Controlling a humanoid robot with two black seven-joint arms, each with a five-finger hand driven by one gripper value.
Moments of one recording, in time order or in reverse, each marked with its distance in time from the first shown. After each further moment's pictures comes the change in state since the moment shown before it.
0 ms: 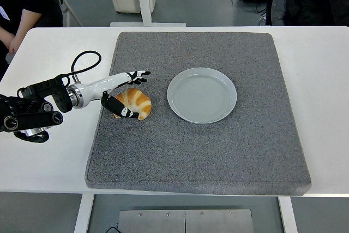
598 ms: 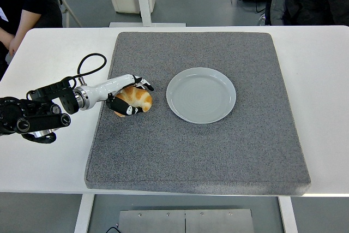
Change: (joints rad) left arm 0.023 -0.051 0.004 0.067 -0.002 0.000 -0.004; right arm 0.000 0.000 0.000 0.000 0.000 0.000 0.000
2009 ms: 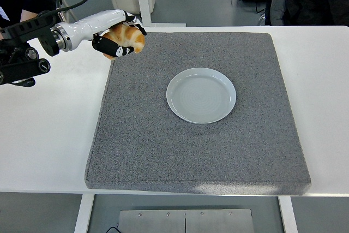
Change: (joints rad) left arm -0.298 0.076 0.018 0.038 0.077 -0.012 -0.075; right arm 0.000 0.000 0.000 0.000 0.000 0.000 0.000
